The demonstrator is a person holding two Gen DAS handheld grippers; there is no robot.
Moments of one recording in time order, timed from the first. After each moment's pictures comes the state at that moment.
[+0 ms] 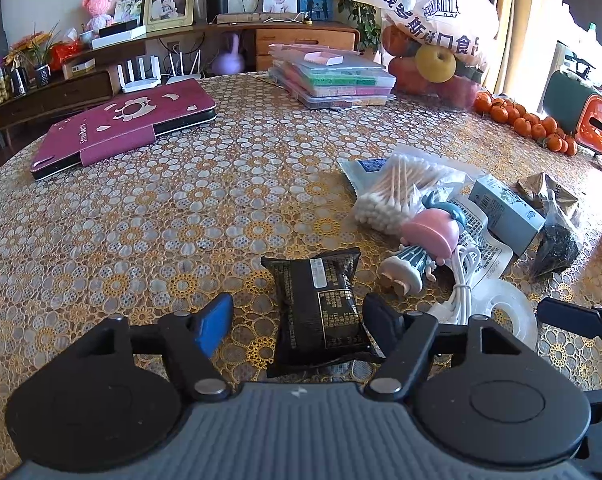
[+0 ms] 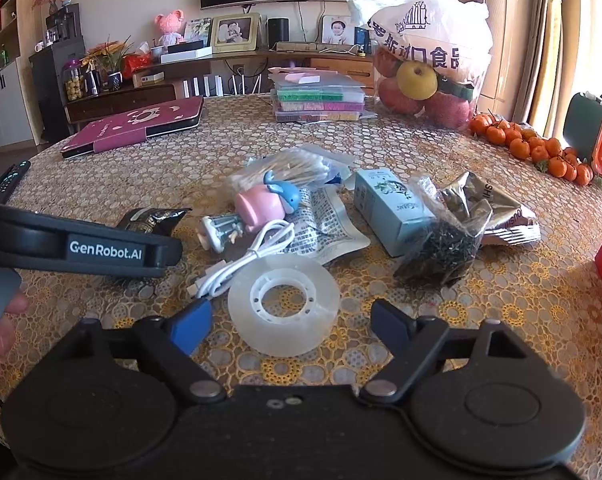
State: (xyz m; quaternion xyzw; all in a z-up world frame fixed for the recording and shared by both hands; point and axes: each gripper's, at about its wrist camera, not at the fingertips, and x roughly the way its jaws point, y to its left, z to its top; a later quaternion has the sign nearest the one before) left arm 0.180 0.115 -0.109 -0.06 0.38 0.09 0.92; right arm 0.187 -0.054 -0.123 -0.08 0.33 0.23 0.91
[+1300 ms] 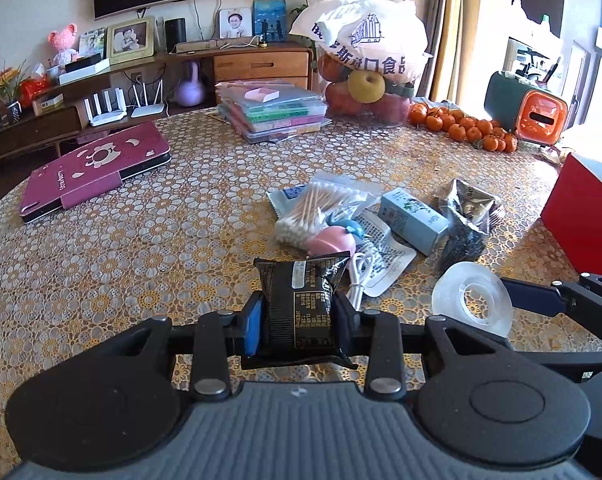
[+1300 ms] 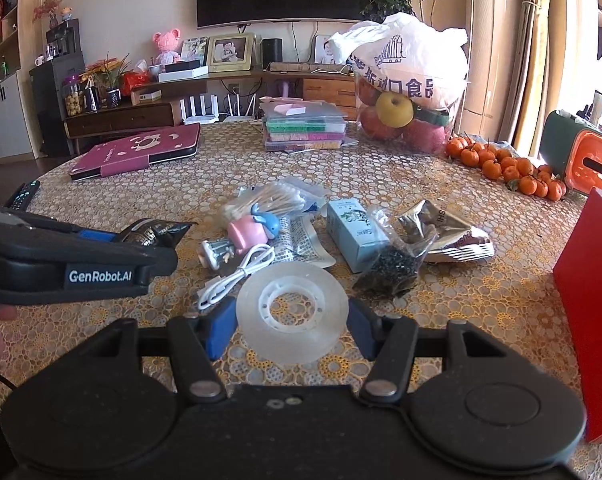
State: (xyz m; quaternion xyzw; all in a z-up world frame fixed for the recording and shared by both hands) left arm 0.145 0.068 -0.060 -0.03 0.36 0.03 0.93; right arm 0.159 -0.085 -0.083 -0.07 0.31 0.23 0.92
